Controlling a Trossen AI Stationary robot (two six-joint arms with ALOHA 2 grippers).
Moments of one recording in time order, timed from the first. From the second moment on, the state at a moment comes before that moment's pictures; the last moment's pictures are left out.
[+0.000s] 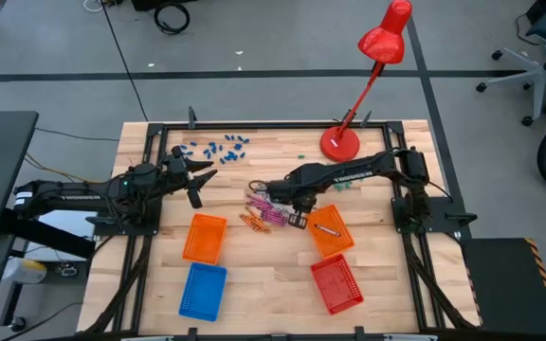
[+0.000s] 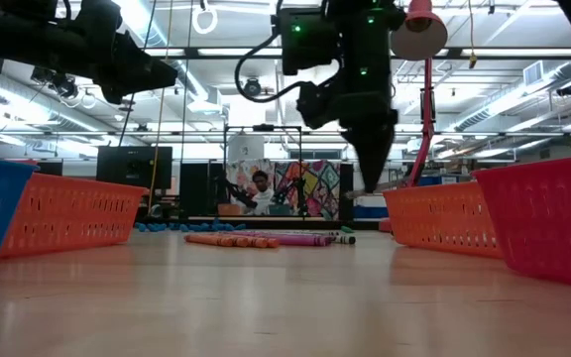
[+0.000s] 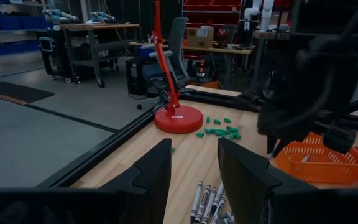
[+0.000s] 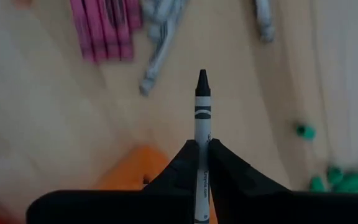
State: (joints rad) left arm 0.11 0.50 0.26 0.22 -0.32 -0.04; right arm 0.00 1.98 1.55 -1.16 0.09 0.37
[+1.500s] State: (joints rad) left arm 0.11 0.50 0.26 0.23 -0.32 -0.01; right arm 0.23 1.79 1.18 -1.02 0.12 0.84
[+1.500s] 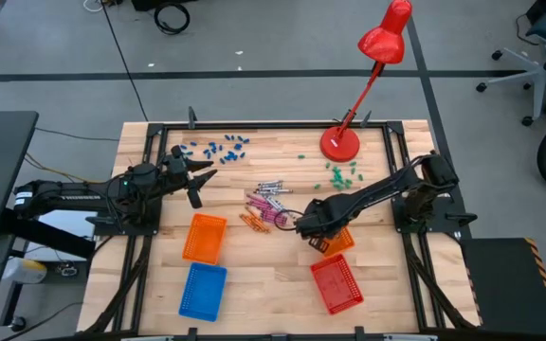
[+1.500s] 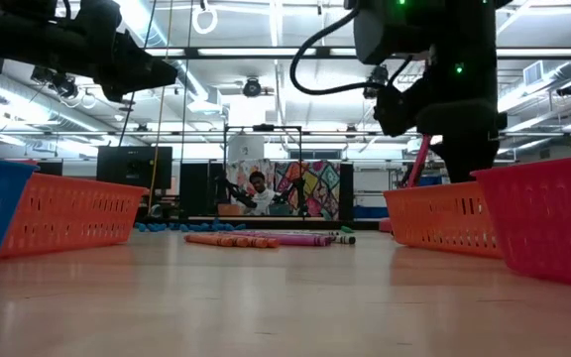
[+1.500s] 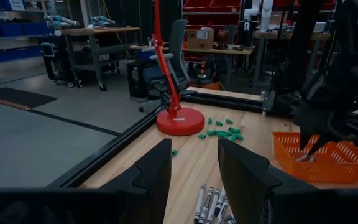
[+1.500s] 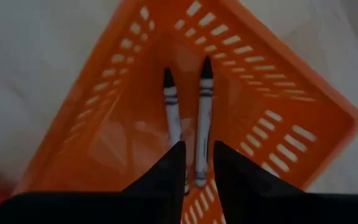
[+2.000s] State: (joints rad) left arm 0.11 0.50 0.26 0.21 -0.32 -0.02; right arm 0.19 1.78 1.43 -1.06 0.26 0.70
